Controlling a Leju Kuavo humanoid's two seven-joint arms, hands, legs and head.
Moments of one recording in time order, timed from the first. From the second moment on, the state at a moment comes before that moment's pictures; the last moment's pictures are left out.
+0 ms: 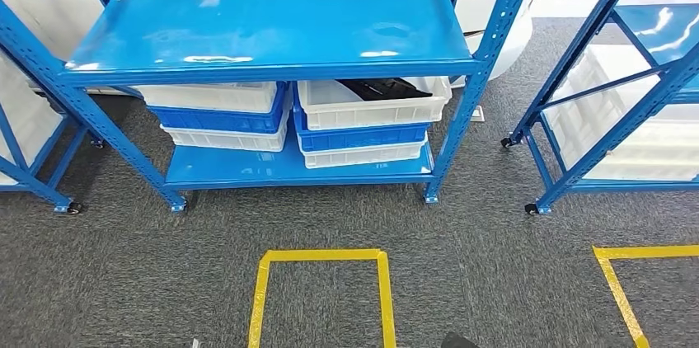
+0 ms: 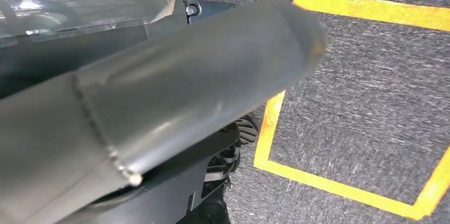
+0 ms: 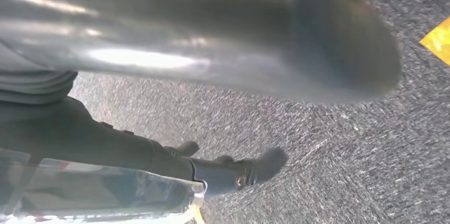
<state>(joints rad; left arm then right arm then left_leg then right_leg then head) -0.07 -0.11 0.03 -0.17 0.54 0.08 -0.28 -0.21 -0.15 0.31 -0.23 0.99 0.10 0.06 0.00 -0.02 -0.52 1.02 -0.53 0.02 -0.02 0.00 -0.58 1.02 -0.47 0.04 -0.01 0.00</state>
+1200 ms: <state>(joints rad) -0.10 -0.09 -0.01 -0.17 0.48 0.06 -0.26 -0.16 -0.14 0.13 -0.24 1.05 0.07 0.04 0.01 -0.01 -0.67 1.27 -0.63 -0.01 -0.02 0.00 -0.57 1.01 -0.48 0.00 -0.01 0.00</state>
